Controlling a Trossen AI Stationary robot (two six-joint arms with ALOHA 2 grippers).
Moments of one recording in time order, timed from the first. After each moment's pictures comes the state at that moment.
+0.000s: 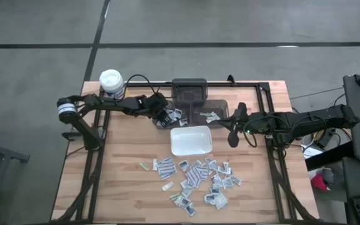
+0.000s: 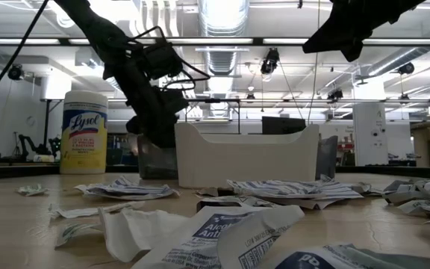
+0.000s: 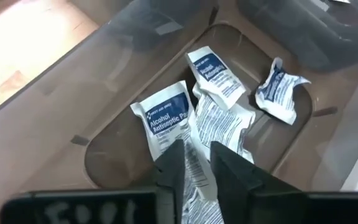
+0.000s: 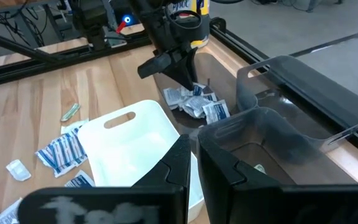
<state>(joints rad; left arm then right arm) 0.39 1.59 0.89 -0.20 -0.06 -0.34 0.12 0.88 0.67 -0.25 0.41 0.32</state>
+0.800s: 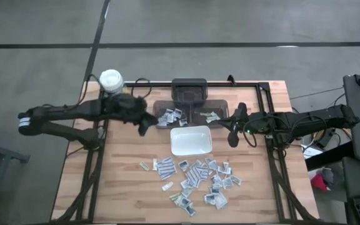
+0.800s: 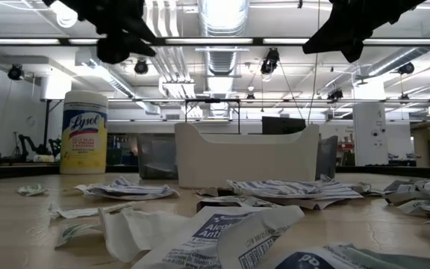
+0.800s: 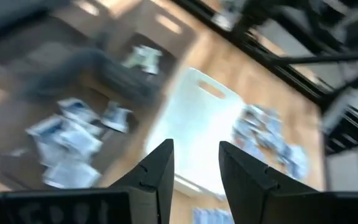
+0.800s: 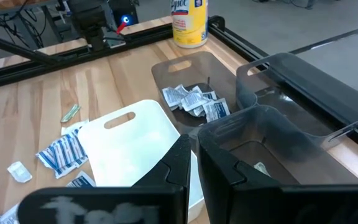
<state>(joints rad) 0.16 0.98 0.89 -0.43 0.07 -0.48 0.12 0.88 0.67 -0.25 0.41 0.34</state>
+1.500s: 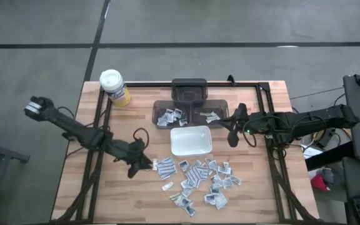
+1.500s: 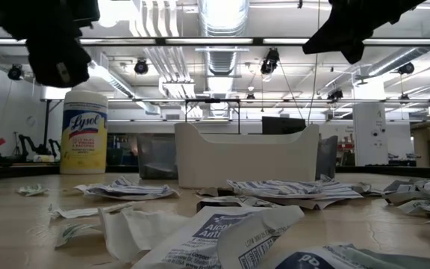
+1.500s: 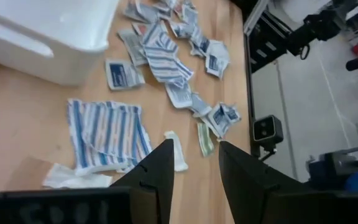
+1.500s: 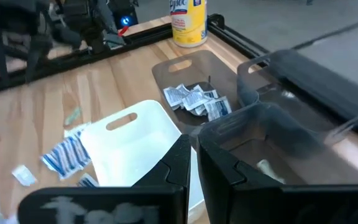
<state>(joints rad) -0.43 0.99 0.56 -0.07 -0.07 -0.81 0.12 0.88 0.67 -0.25 0.41 0.40</state>
